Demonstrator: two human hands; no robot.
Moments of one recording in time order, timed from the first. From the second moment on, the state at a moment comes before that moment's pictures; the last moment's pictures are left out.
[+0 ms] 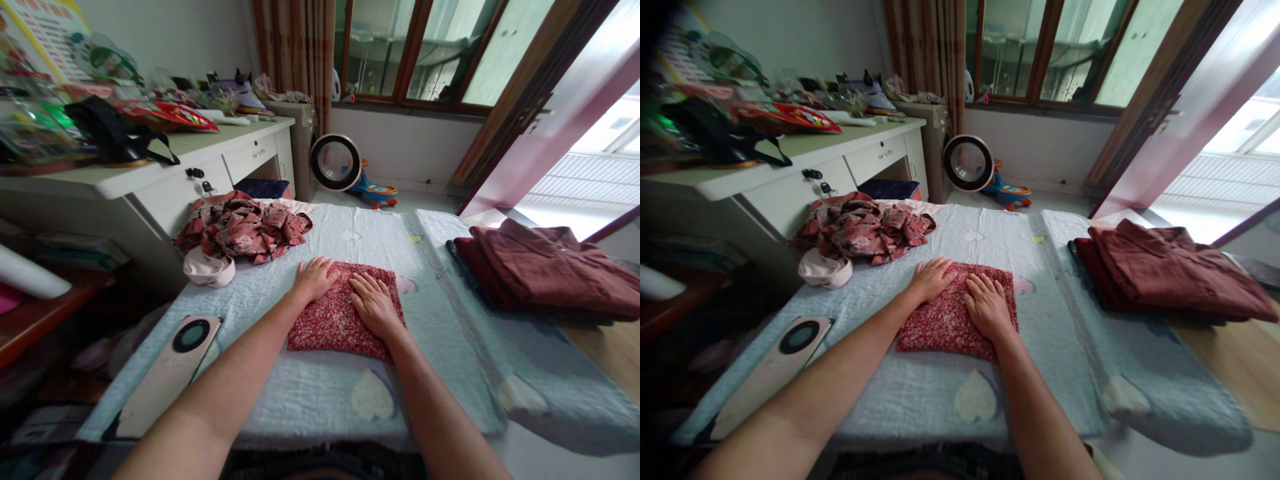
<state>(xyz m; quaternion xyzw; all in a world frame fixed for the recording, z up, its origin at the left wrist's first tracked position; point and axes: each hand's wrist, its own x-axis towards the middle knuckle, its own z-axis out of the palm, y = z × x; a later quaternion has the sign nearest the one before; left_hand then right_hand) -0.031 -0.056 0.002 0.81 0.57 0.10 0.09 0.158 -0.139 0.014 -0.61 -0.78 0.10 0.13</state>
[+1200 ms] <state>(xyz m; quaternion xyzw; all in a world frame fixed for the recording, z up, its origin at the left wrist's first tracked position) -0.054 -0.153 0.026 0.80 0.60 0.05 0.03 0.161 -0.137 0.010 -0.60 -0.78 0.10 0.14</state>
